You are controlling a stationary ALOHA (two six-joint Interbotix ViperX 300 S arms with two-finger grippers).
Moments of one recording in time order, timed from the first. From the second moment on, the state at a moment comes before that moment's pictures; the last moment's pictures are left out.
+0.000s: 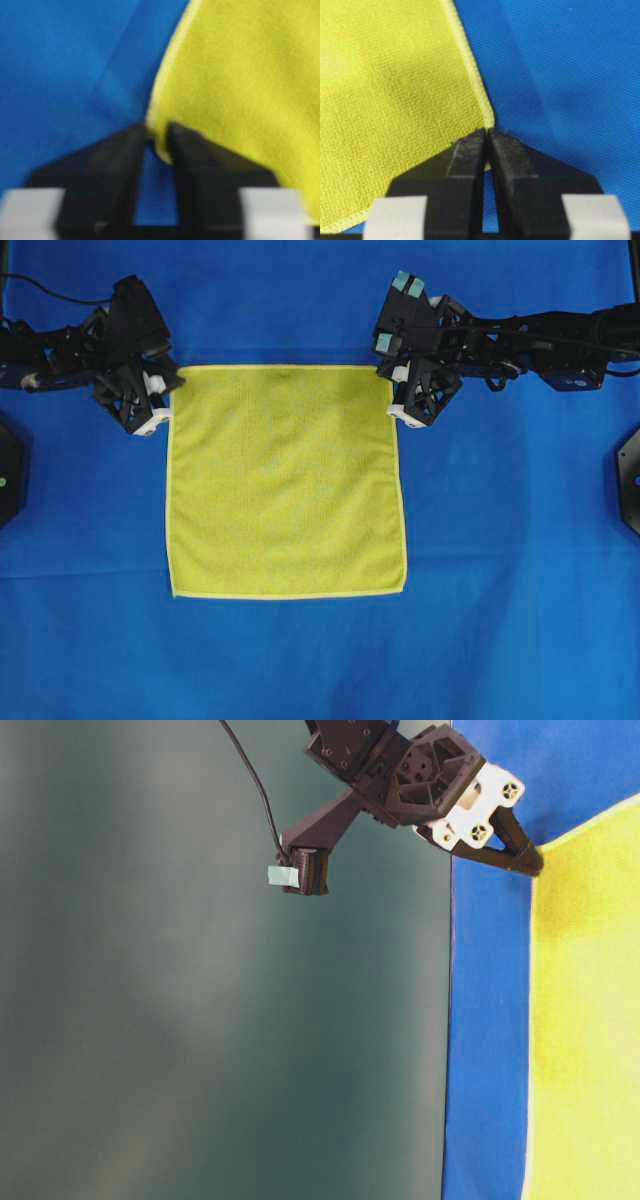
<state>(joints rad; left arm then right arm) 0.47 -0.07 1.08 -0.02 -0.09 0.04 -0.39 0.15 0.72 -0.04 0.03 0.01</state>
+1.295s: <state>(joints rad) 0.11 -0.27 1.06 -0.02 0.14 -0.02 -0.21 -0.01 0.72 -0.04 0.21 0.03</state>
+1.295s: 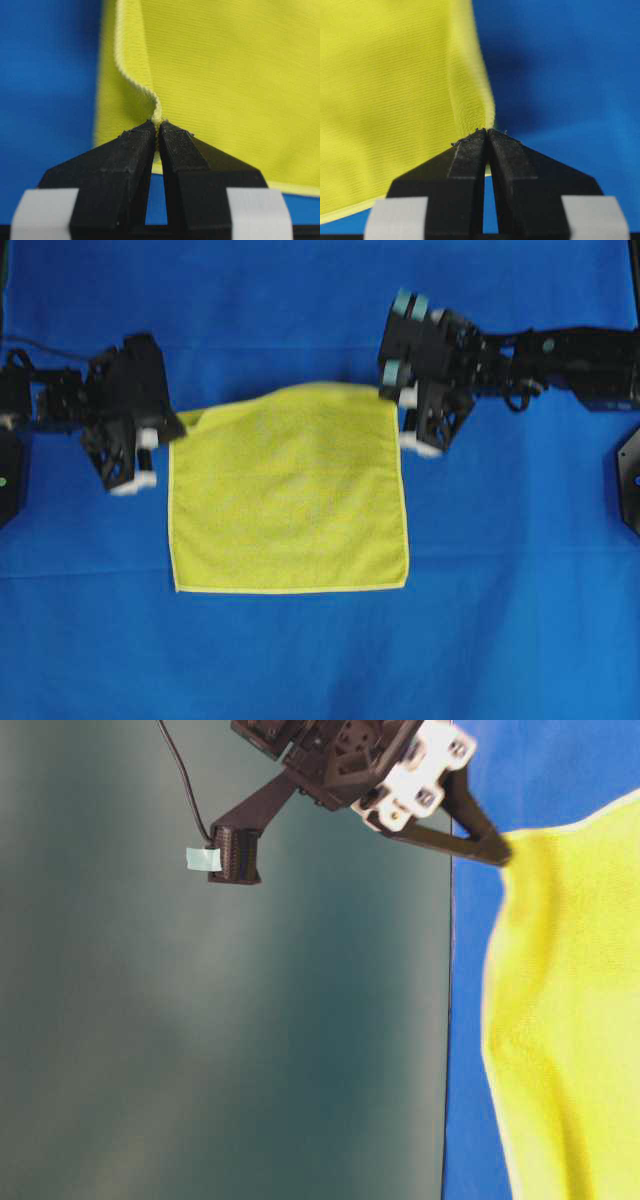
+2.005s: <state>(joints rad) -0.37 -0.16 0.96 -0.02 0.17 -0.34 0.17 -0.01 0.75 0.00 0.23 0.34</state>
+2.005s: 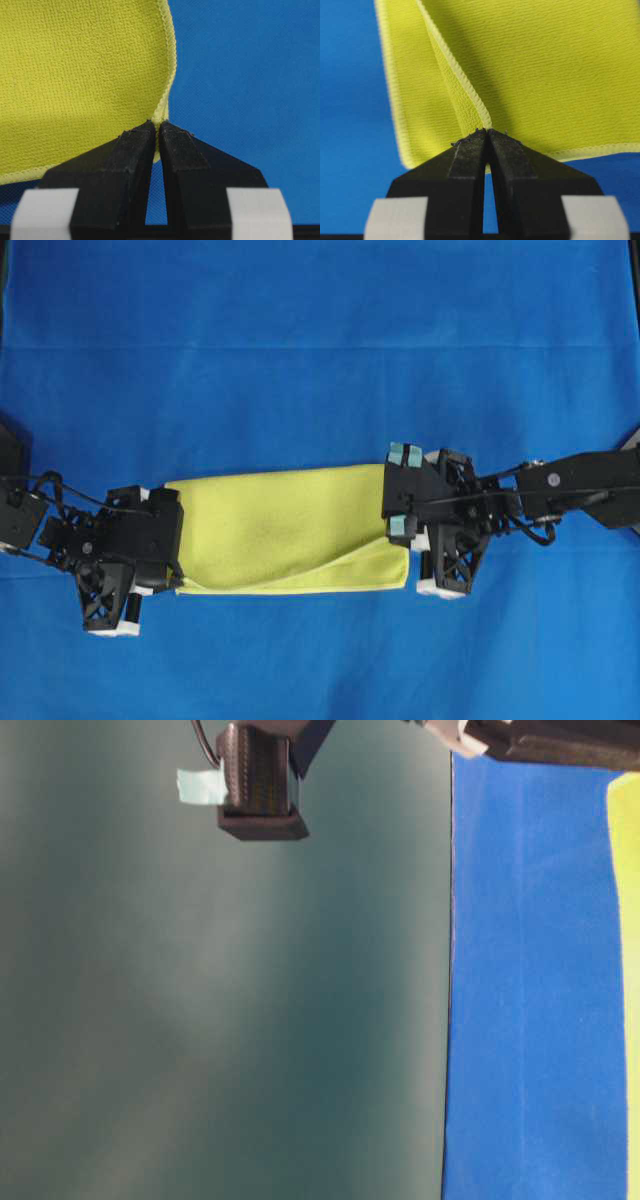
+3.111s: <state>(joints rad) -0.25 -0.28 0.96 -0.02 0.23 -0.30 0.15 -0.17 0.75 -0.04 0.26 0.37</state>
